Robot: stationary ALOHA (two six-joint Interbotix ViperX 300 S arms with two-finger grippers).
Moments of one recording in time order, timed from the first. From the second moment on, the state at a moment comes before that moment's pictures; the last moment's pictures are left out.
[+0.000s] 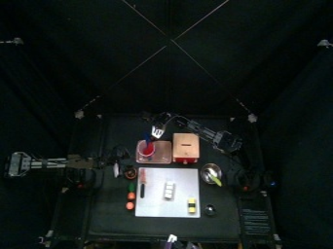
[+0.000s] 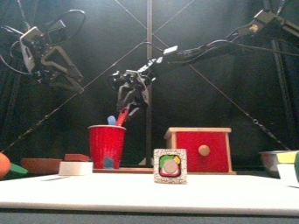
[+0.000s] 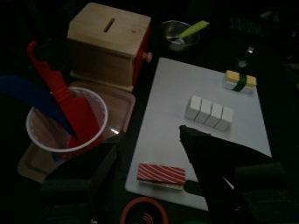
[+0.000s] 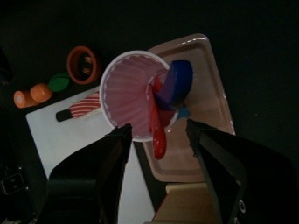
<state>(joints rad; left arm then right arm) 0.18 -0.75 1.14 0.49 0.02 -0.62 -0.51 0.59 -0.62 0.41 1.28 -0.21</state>
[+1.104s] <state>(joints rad) 0.20 -0.75 1.15 0.49 0.02 -0.62 -0.48 0.63 -0.69 0.35 1.32 -0.14</state>
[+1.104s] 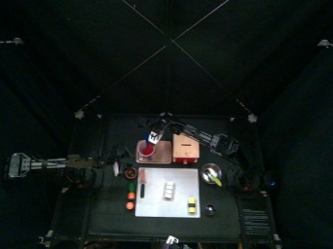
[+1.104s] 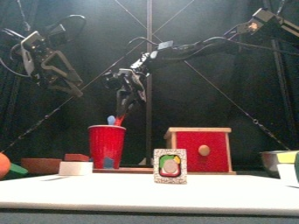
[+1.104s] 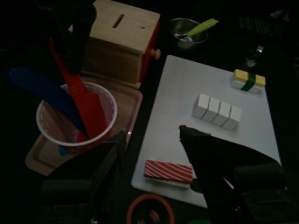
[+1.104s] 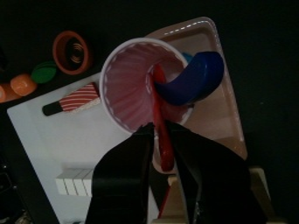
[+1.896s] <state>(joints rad) 0.23 -0.75 1.15 0.50 0.02 -0.61 -0.48 0.55 -0.72 0.35 1.38 -0.14</state>
